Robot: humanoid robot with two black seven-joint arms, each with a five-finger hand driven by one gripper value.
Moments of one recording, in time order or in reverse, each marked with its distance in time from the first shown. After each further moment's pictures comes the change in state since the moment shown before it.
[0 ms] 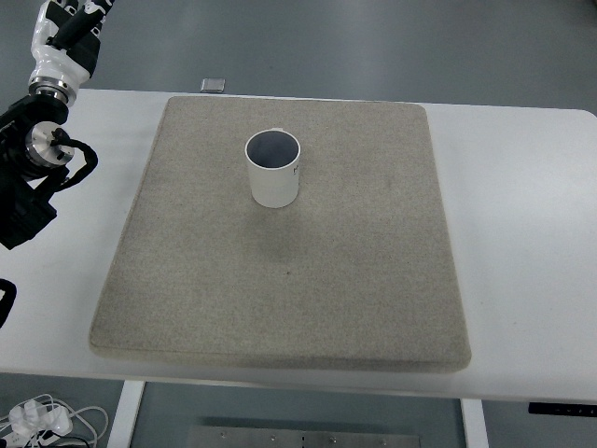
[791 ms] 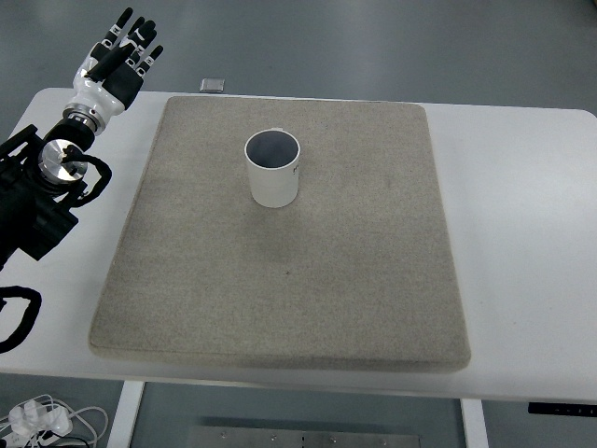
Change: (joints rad) left arm 0.013 -0.077 -0.019 0.127 -0.090 -0.179 0.135; right arm -0.008 0.000 0.006 0.002 0.000 0.008 0.000
